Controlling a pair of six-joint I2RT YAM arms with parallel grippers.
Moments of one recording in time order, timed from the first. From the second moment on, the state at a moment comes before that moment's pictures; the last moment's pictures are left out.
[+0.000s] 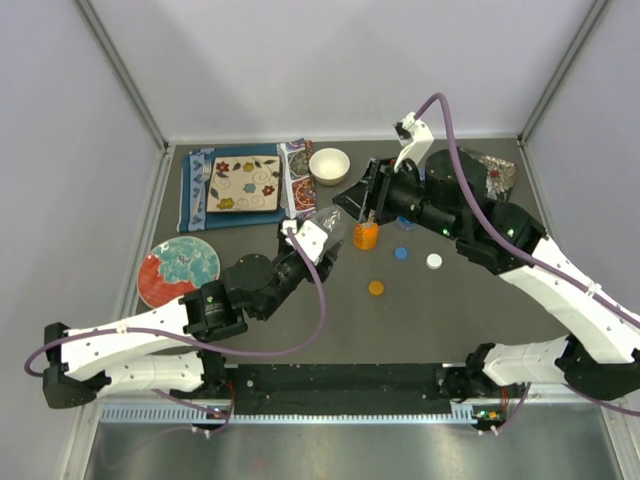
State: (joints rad) left arm -1.24 0.93 0.92 0.01 -0.59 0.19; right arm 0.93 1.22 1.61 -0.60 0.08 0.58
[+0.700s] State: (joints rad) left arm -1.19 0.75 0.84 0.00 -0.25 0.08; right arm 0.93 1.15 1.55 -0.51 -0.19 0.38
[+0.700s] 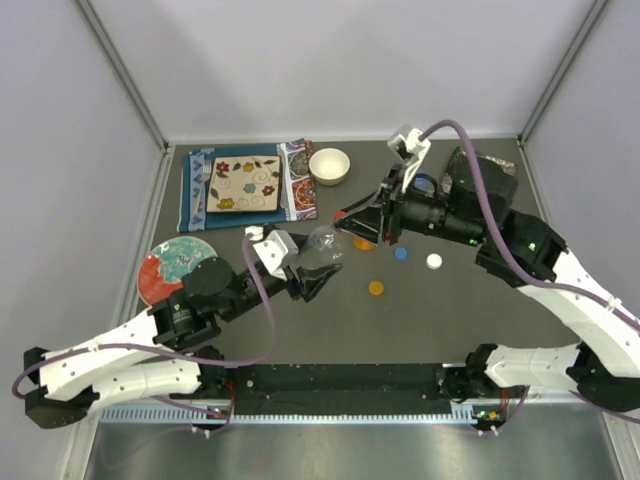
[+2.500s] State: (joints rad) left arm -0.82 0.96 0.96 0.15 1.07 -0.50; right arm 0.87 0.99 1.52 -0.64 -0.81 -0.15
